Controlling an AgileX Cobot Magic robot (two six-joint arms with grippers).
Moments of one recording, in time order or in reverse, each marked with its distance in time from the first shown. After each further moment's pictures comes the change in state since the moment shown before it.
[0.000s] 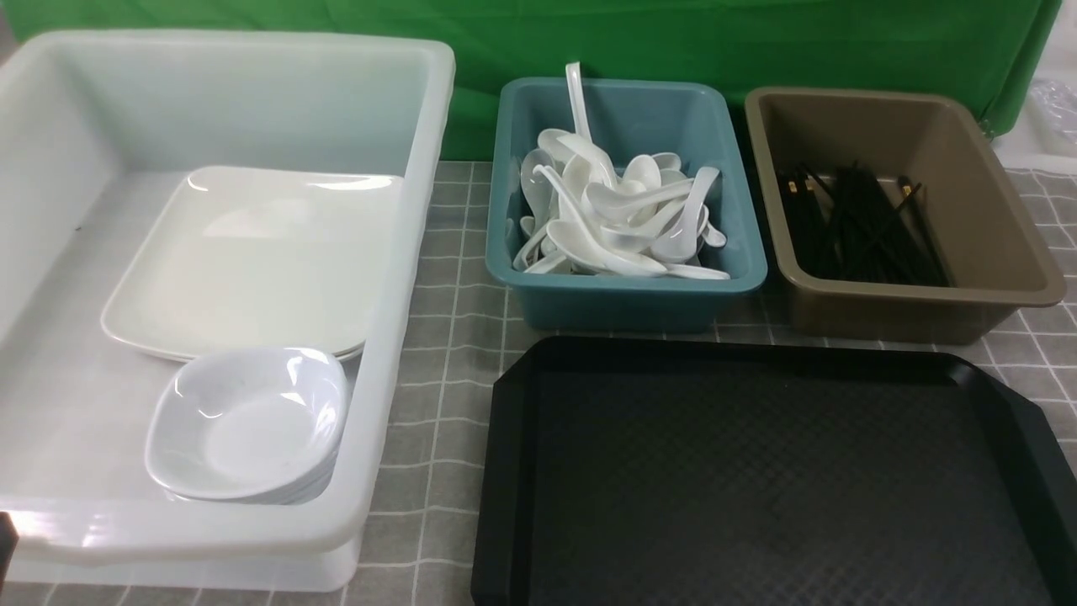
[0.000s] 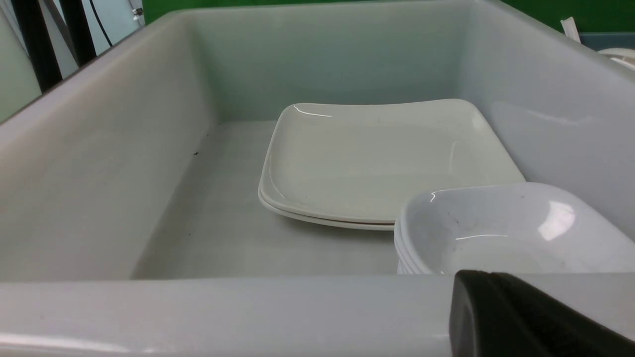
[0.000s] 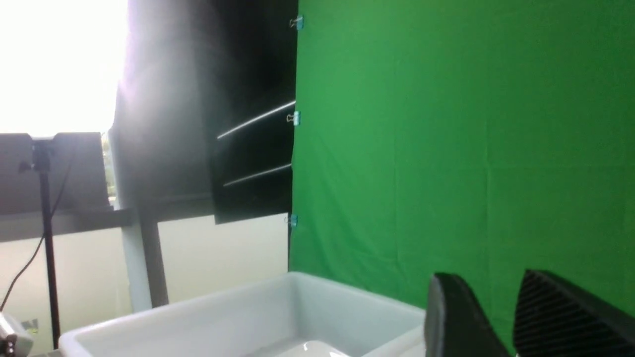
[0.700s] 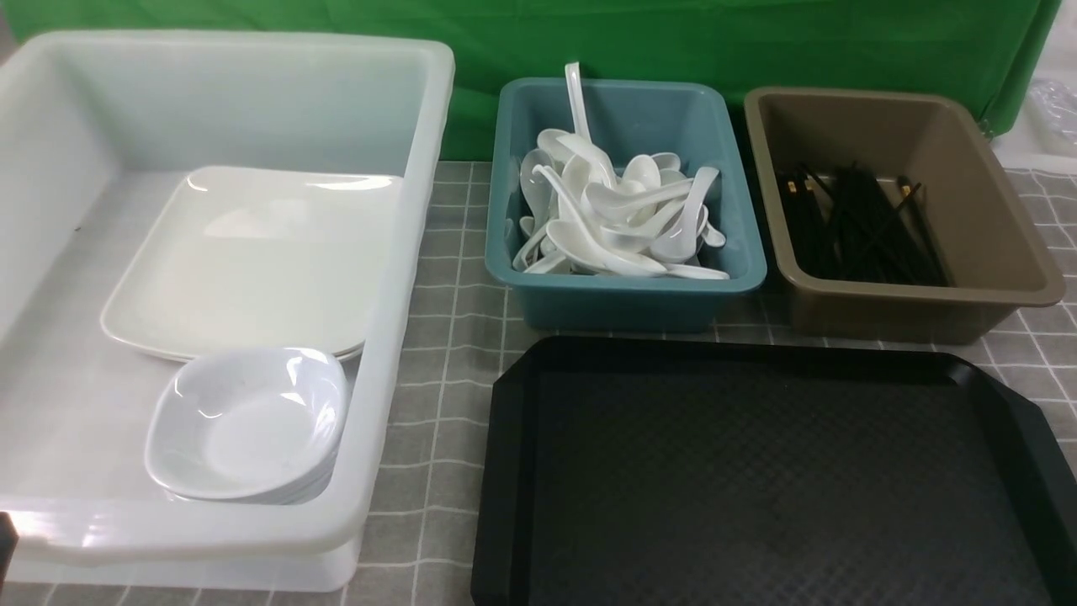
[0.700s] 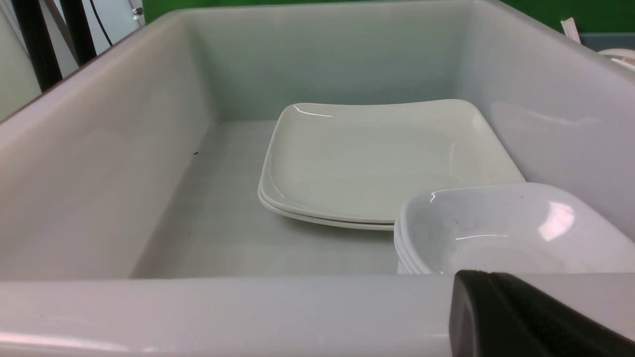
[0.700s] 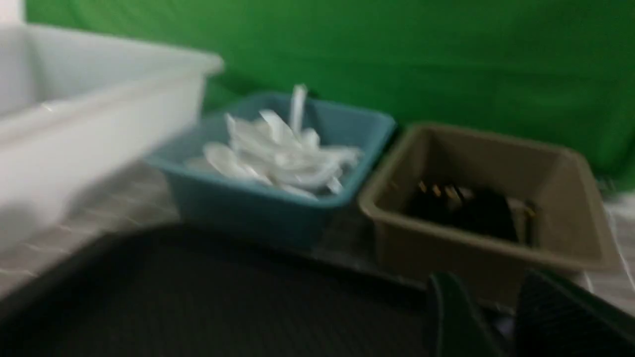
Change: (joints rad) right arm -0.575 0.004 0.481 0.026 -0.015 -0.094; left arm 0.000 0.000 0.000 0.000 0.000 -0.002
